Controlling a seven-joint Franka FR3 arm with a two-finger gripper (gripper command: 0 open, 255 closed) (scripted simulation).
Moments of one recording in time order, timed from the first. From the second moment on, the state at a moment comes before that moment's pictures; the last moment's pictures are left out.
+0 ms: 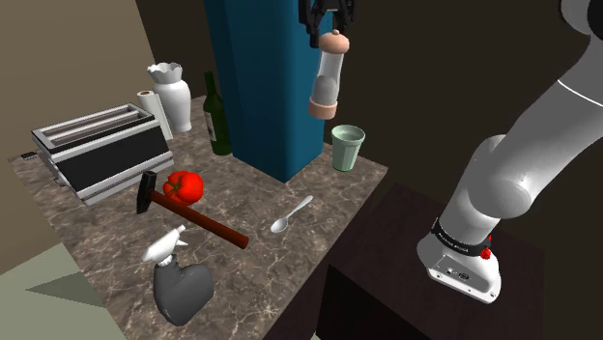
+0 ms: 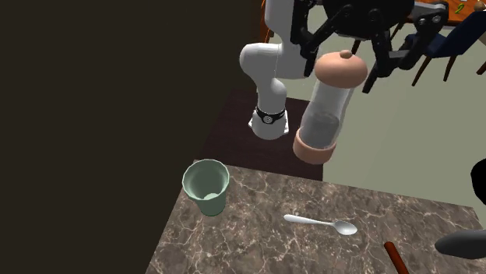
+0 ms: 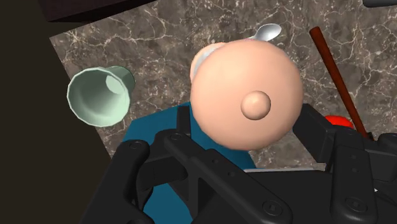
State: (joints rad) arm 0.09 -0.25 0.14 -1.60 0.08 1.27 0.48
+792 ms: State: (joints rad) arm 0.21 -0.15 0.34 -1.49 0.12 1.28 0.82
